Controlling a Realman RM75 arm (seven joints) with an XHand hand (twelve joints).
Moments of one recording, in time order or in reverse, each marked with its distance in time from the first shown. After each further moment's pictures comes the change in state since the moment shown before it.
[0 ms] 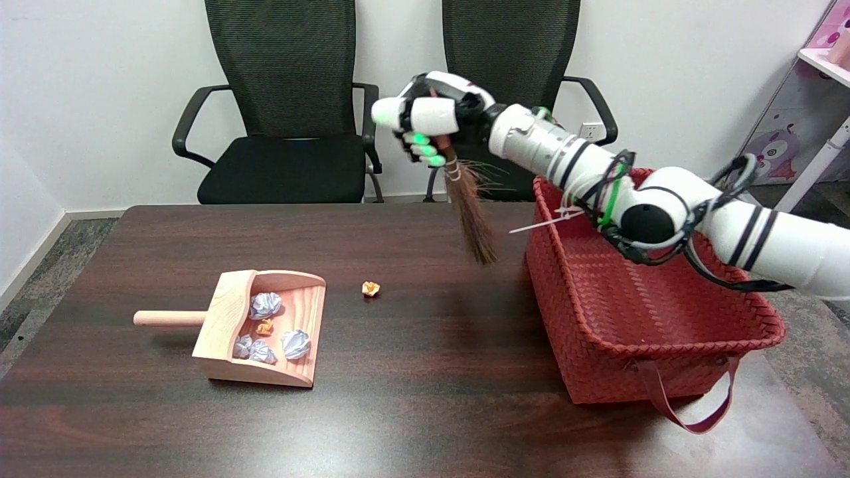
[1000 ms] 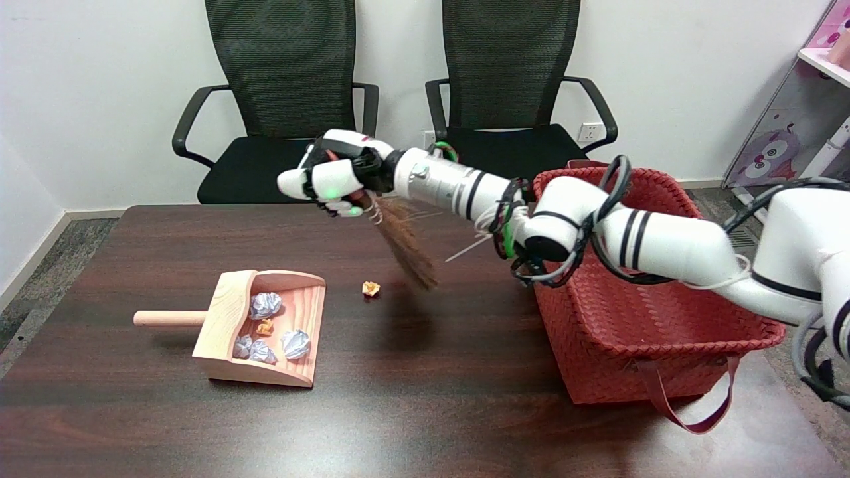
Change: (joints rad) arm 0.146 -0.342 -0.253 0.317 -0.361 -0.047 0.278
